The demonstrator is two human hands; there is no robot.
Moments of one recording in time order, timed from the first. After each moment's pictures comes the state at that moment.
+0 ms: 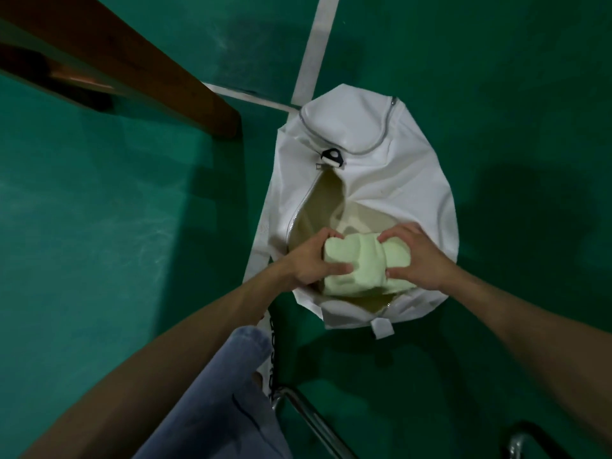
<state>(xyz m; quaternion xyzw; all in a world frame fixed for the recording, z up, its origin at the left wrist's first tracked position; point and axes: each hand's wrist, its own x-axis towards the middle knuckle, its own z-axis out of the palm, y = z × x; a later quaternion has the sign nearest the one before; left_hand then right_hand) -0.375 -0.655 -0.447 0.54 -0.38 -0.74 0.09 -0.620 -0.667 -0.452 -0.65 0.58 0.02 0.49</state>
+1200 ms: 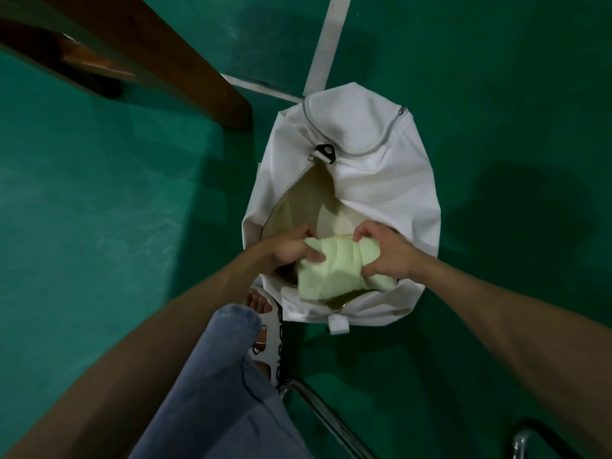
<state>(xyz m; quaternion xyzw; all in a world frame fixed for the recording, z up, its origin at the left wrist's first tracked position) -0.324 -0.664 -0.460 0.58 -0.38 -0.72 -0.01 -0.554 -0.671 -0.455 -0.62 0.57 0.09 0.53</state>
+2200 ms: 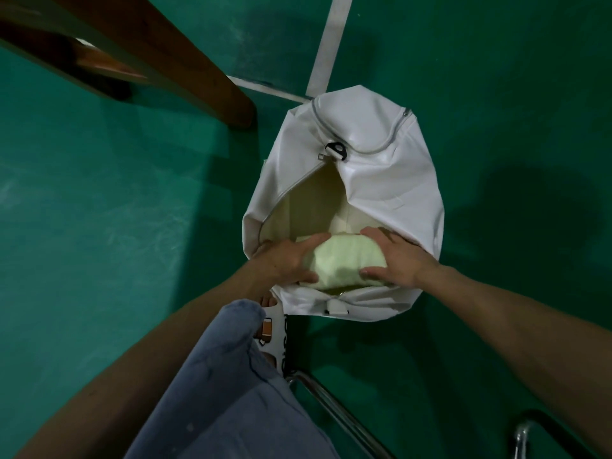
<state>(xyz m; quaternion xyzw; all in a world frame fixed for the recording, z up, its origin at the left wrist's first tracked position) -0.317 -0.639 -0.460 0.53 -0.69 -0.44 -0.21 -0.572 -0.651 -0.458 -0.71 0.53 0.22 0.41</state>
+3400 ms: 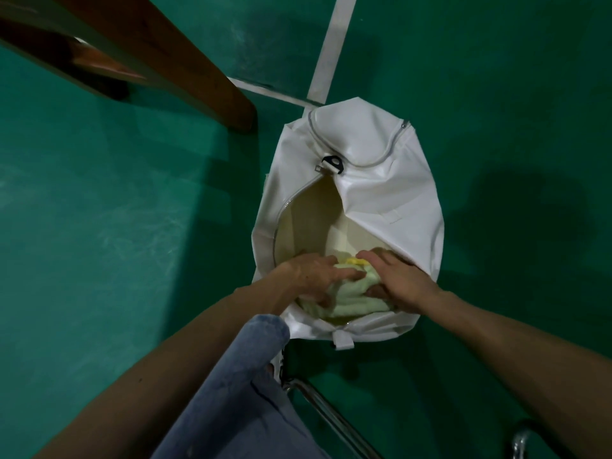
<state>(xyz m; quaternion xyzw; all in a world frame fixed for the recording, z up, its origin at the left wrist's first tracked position) -0.358 -0.639 -0.472 0.33 -0.81 -0.42 -0.25 -0.573 -0.629 -0.464 -0.72 0.50 0.21 0.44</state>
